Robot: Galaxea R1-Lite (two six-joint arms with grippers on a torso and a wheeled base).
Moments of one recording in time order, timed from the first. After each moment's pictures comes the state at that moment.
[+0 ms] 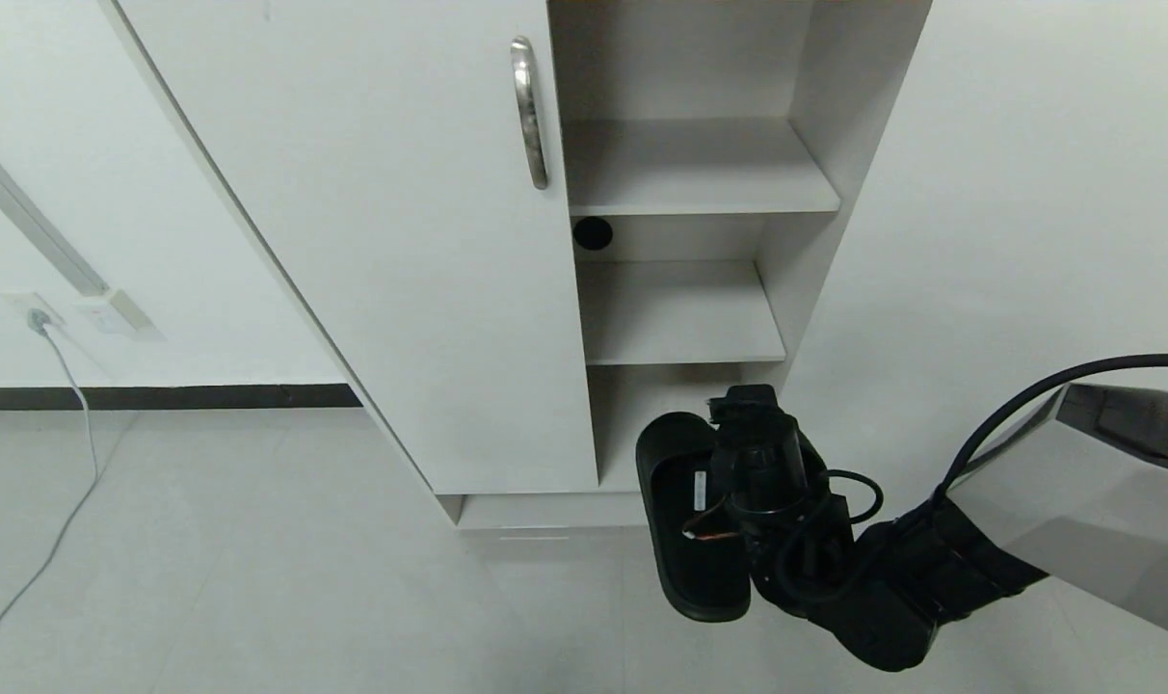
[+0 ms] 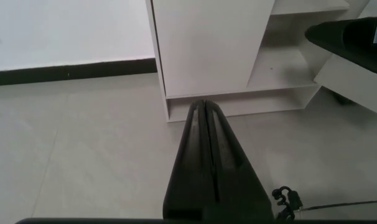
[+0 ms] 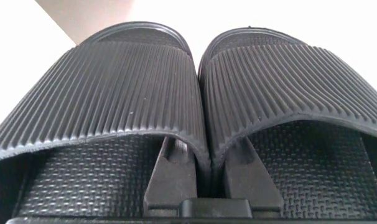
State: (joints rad) left arm 0.00 0.00 0.00 0.01 -0.04 0.04; right arm 0.77 2.15 -0.99 -0.86 -0.70 0.22
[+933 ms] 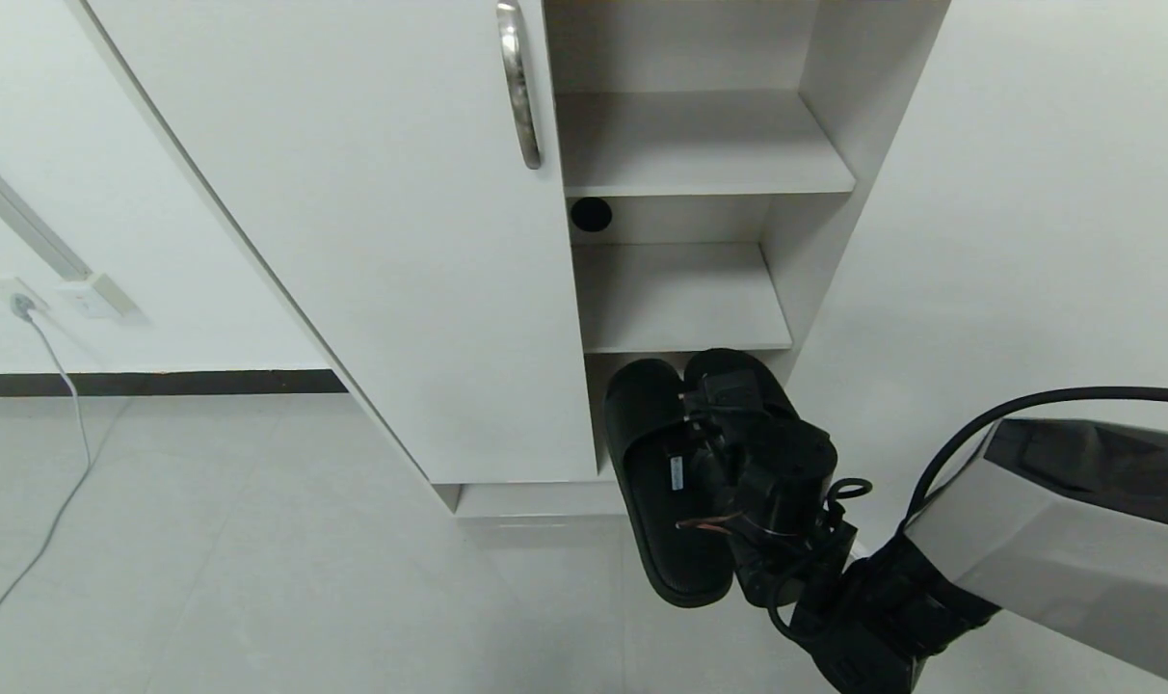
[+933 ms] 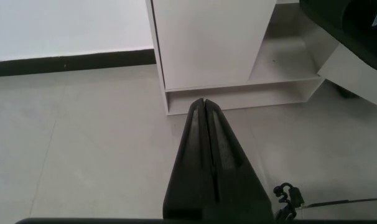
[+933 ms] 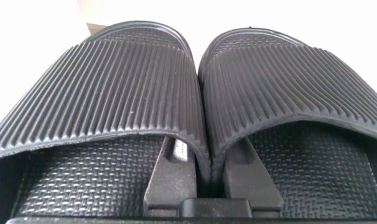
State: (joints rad) left arm 0.00 0.00 0.00 0.01 -0.04 0.04; right arm 0.80 2.21 -0.94 -1.36 -0.62 -0.11
